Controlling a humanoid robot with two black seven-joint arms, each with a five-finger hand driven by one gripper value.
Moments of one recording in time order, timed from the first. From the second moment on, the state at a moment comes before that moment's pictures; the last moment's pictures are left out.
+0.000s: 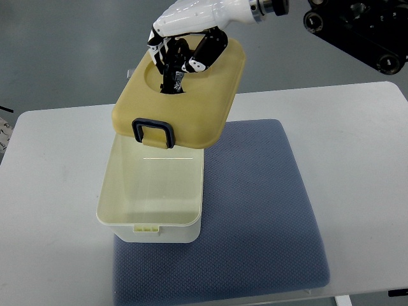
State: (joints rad) left arm -0.03 0.00 -0.07 -0.15 -0.06 0.16 0.11; right arm 1.52 -0.37 0.37 1.03 -1.61 0.49 0.51
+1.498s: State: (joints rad) left arm -0.03 0.00 -0.07 -0.15 -0.06 0.16 0.11; right arm 1.02 -0.52 0.34 1.00 -1.63 0.20 0.53
